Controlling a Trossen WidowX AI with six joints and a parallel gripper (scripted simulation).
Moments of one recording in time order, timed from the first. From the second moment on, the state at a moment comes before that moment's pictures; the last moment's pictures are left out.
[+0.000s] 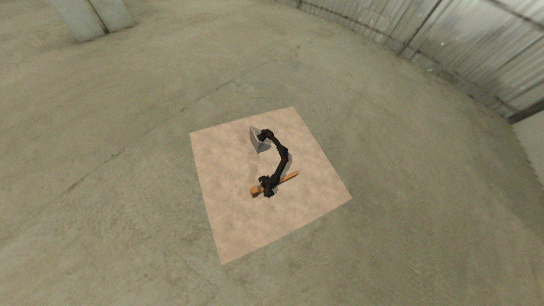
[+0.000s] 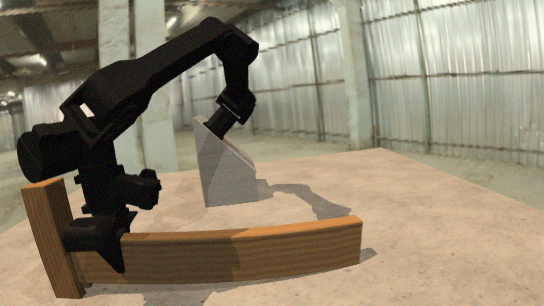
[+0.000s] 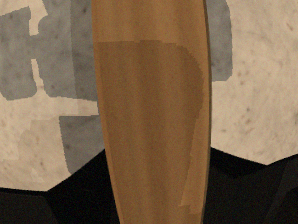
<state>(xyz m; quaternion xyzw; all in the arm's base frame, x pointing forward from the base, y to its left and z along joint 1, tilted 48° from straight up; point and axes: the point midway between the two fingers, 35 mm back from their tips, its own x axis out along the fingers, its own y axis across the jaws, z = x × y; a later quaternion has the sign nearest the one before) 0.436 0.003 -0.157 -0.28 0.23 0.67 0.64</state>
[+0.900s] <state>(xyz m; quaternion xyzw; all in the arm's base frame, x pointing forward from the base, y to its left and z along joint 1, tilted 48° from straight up) 0.435 0.004 -0.159 -0.28 0.23 0.67 0.64</state>
